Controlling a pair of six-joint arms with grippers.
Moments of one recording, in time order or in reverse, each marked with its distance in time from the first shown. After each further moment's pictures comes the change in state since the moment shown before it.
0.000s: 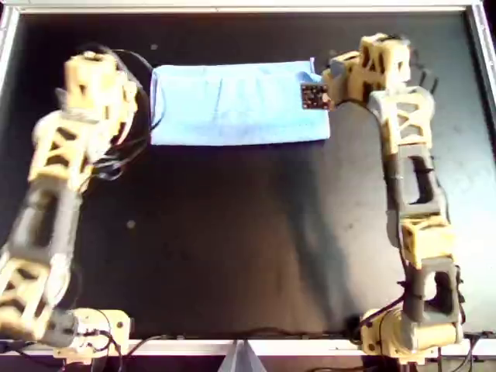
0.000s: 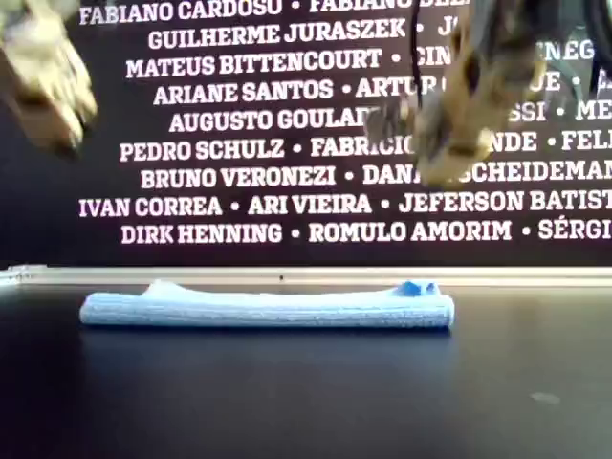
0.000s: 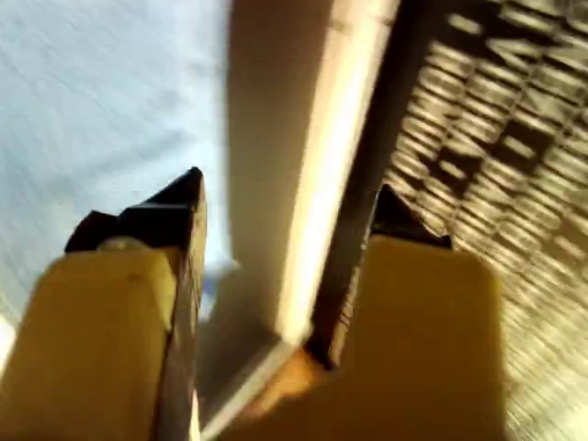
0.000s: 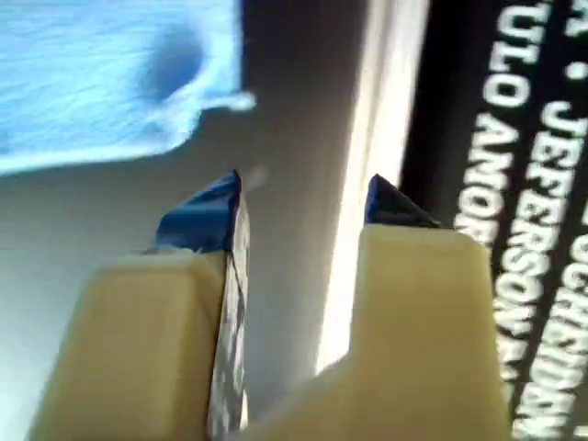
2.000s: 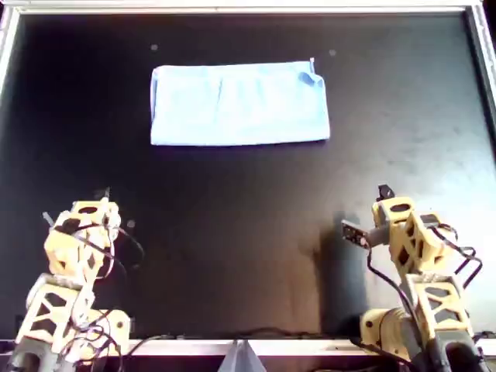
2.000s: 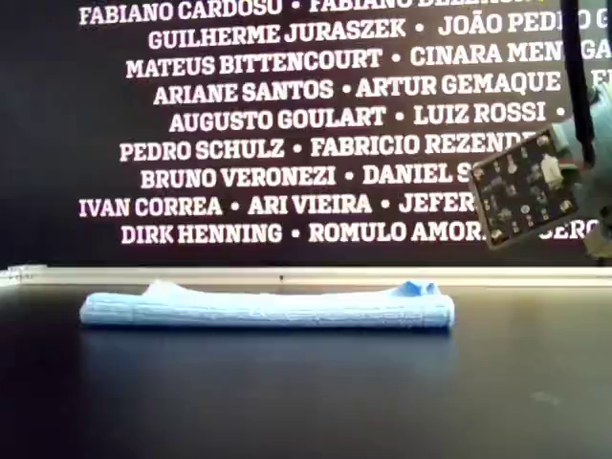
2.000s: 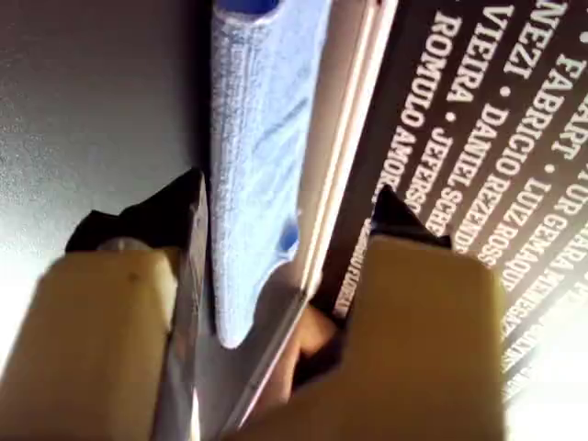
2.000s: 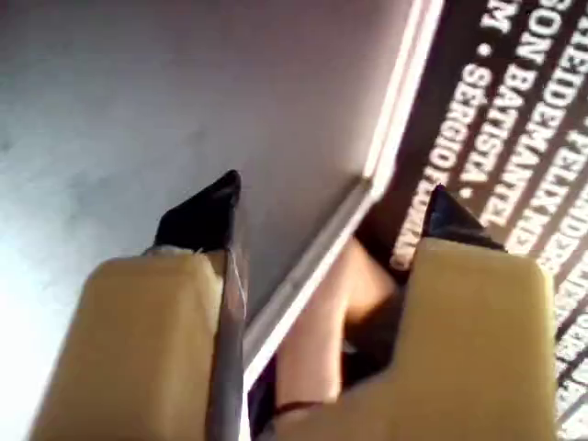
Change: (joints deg) left arm 0.2 79.5 104.8 -34.4 0.2 0.4; right arm -6.6 113.5 167.8 -65.7 14.5 -6.2
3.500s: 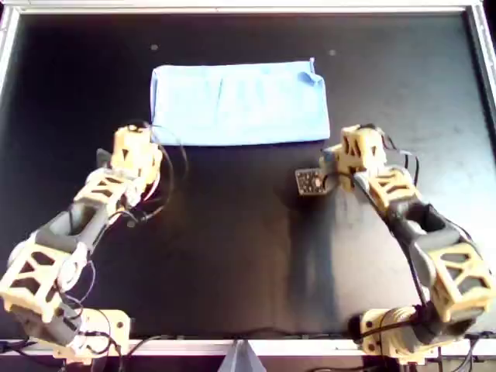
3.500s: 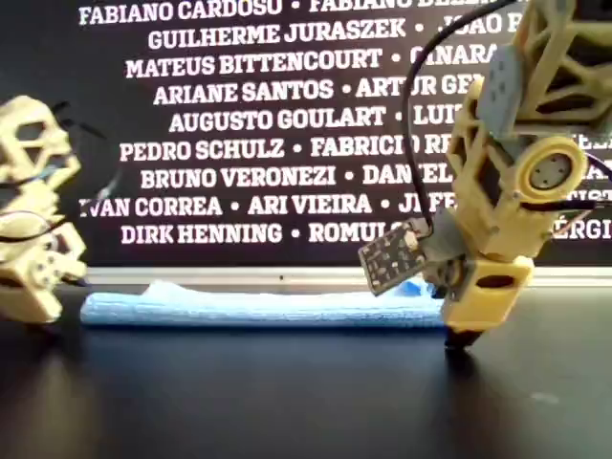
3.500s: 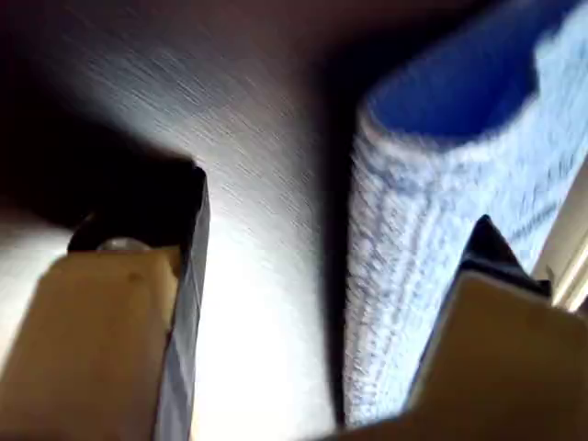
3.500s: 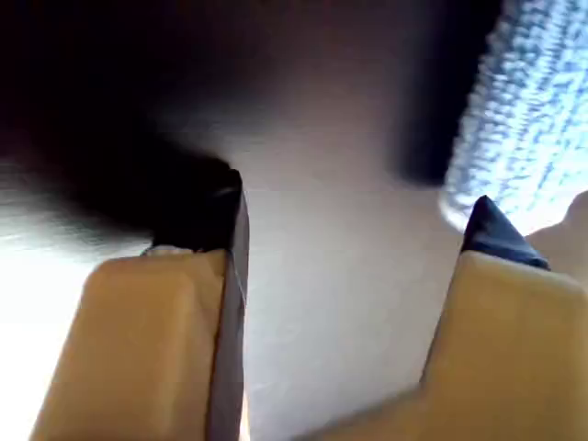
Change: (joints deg) left arm -5.2 -99.3 -69.6 -2.6 0.3 4.8; right arm 11.4 -85.4 -77.7 16.8 -3.9 6.6
